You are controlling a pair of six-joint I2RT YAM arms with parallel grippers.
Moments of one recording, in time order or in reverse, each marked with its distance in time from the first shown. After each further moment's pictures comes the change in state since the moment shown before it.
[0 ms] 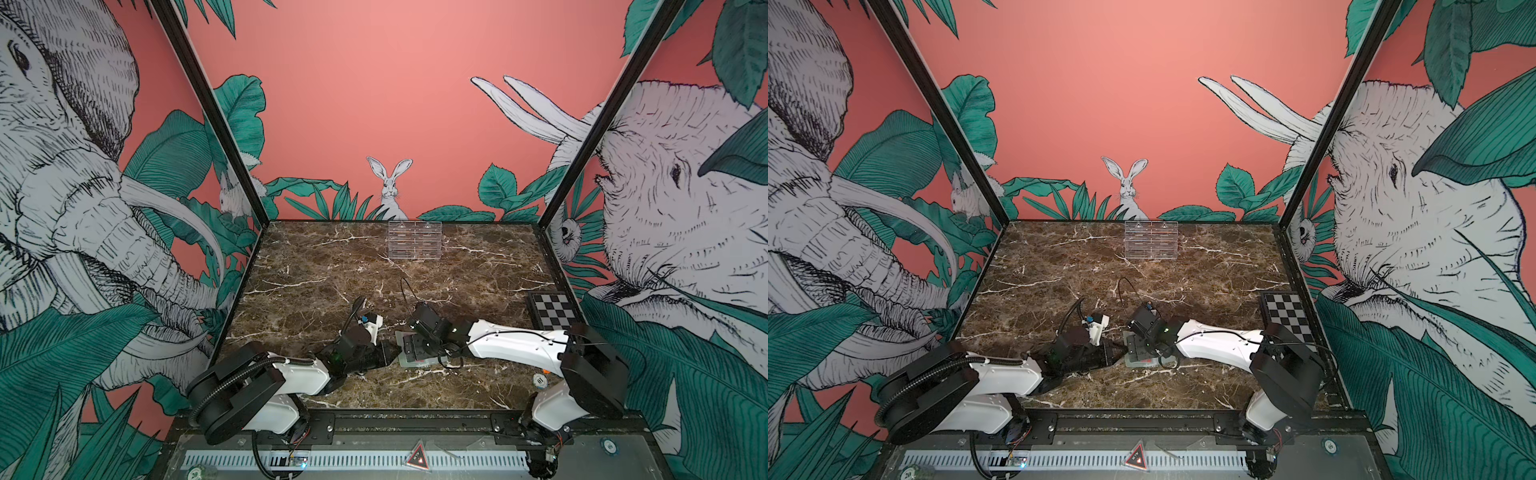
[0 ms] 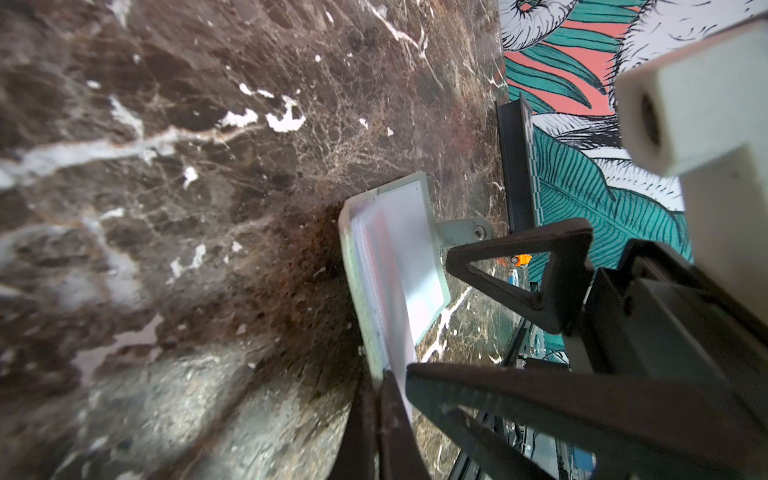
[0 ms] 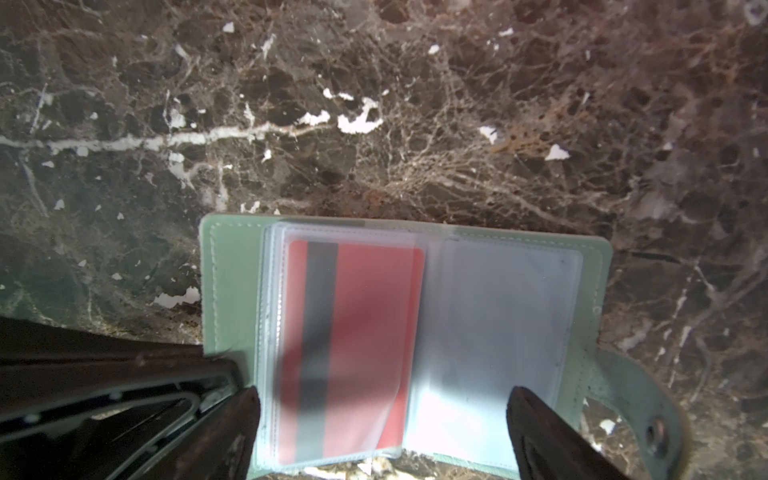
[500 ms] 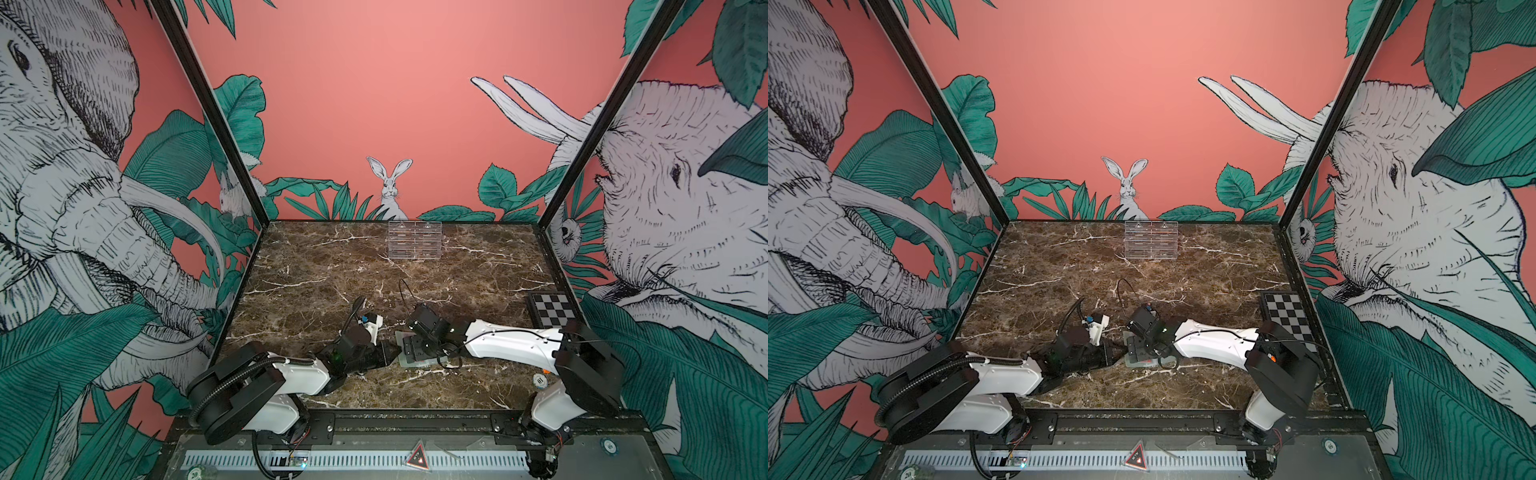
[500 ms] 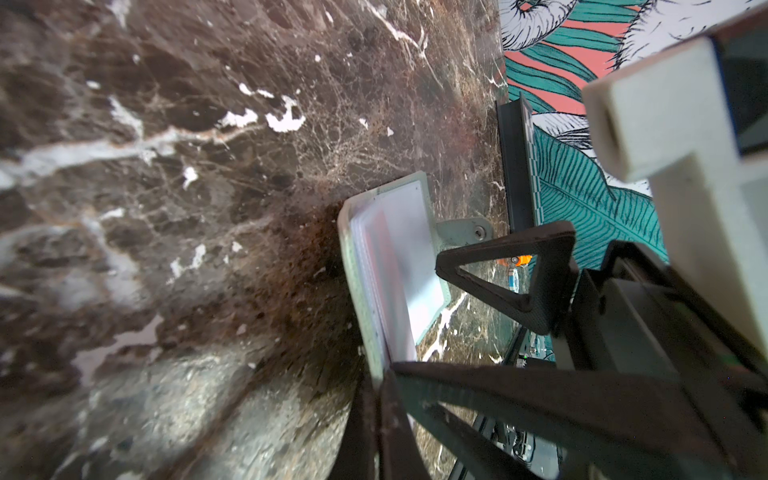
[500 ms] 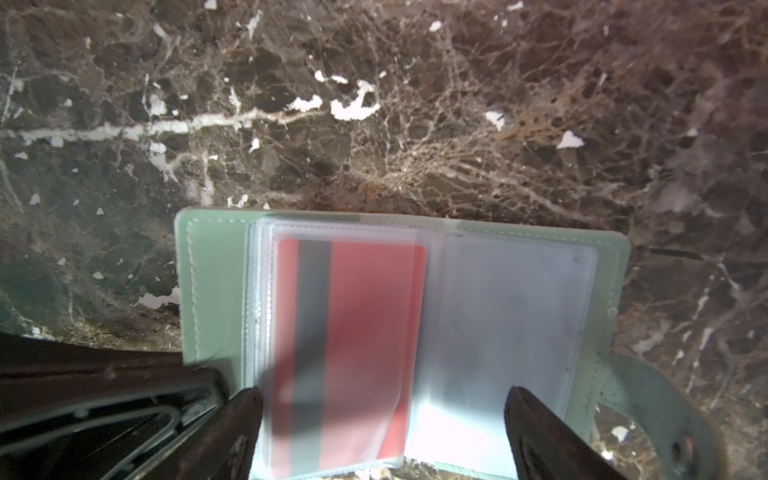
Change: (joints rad) left arm 0.000 0.000 0.000 0.000 0.000 0.003; right arm 0.000 0.024 0.000 0.002 -0.006 0.003
